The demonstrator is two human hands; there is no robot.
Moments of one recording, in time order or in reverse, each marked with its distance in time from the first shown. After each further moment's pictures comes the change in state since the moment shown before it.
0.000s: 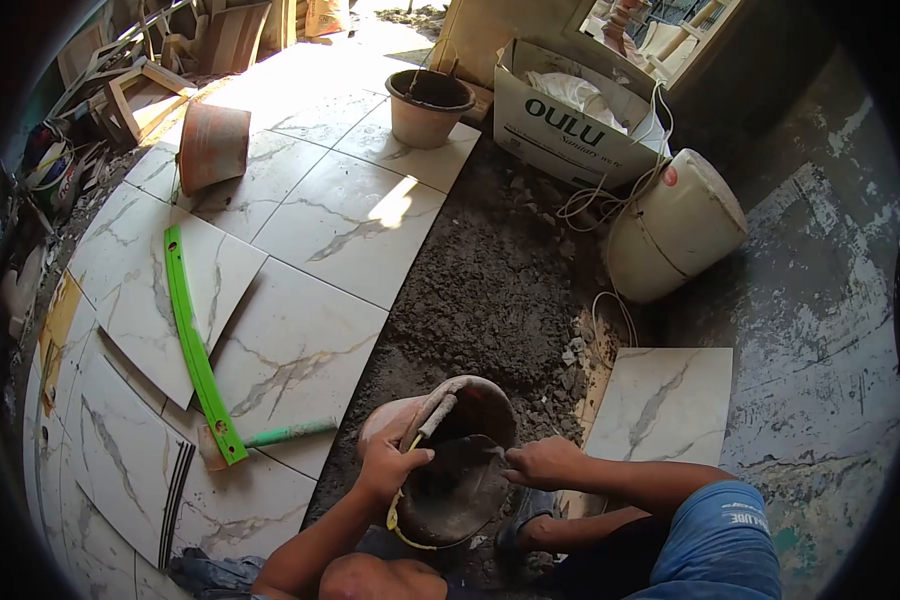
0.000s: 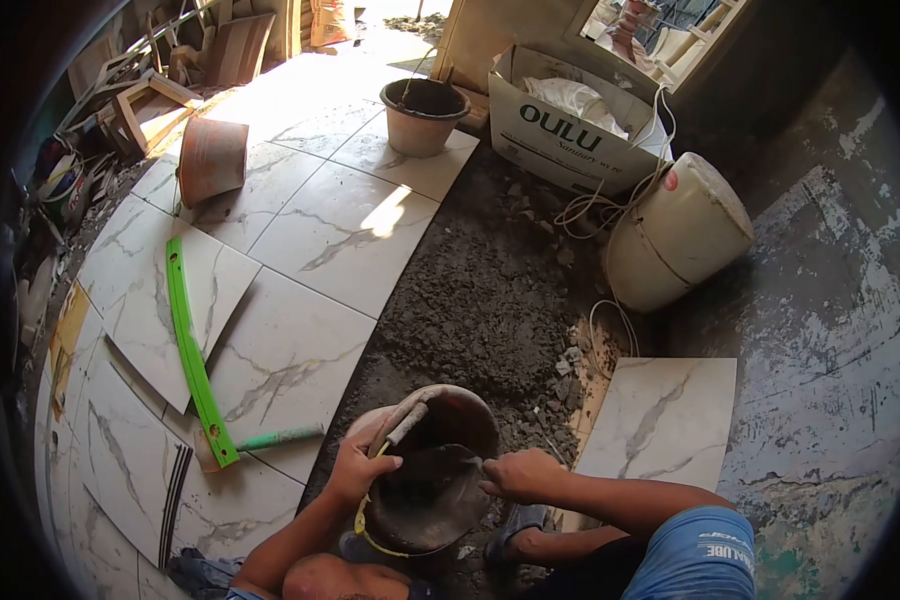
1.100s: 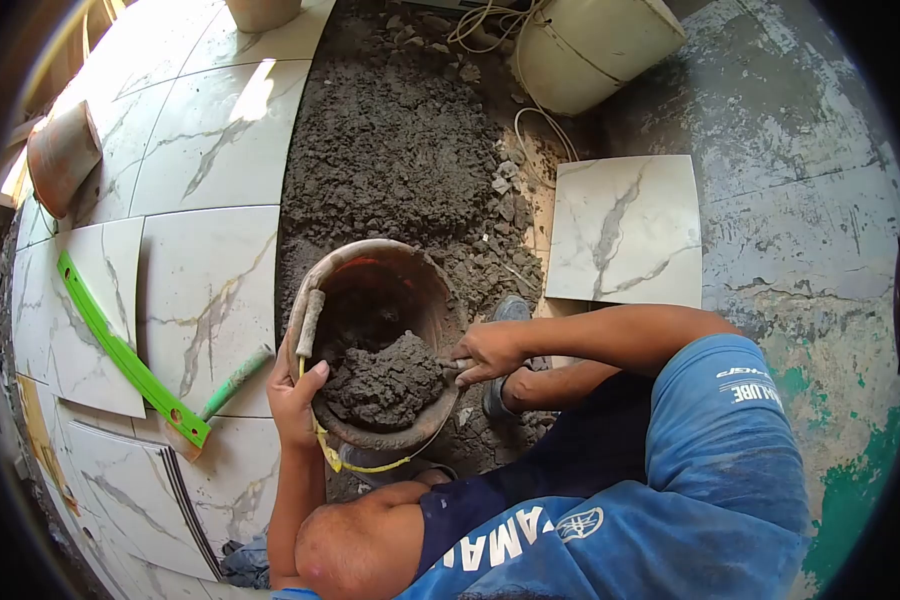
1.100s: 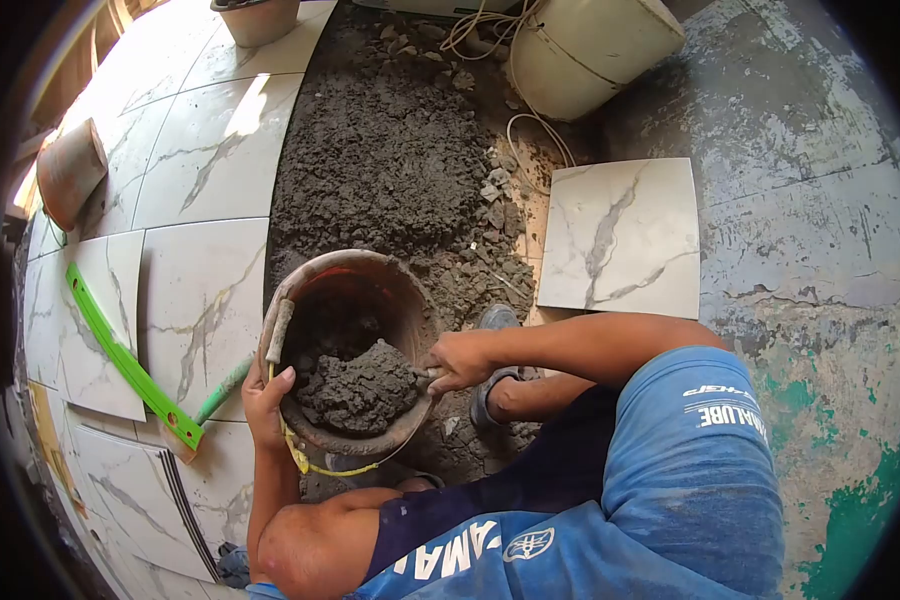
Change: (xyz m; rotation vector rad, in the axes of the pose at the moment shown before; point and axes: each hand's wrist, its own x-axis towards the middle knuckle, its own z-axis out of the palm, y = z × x) left_hand -0.015 -0.013 -0.014 -0.109 0.201 -0.015; right_hand 0.019 0.022 0.076 0.555 -0.128 -0.413
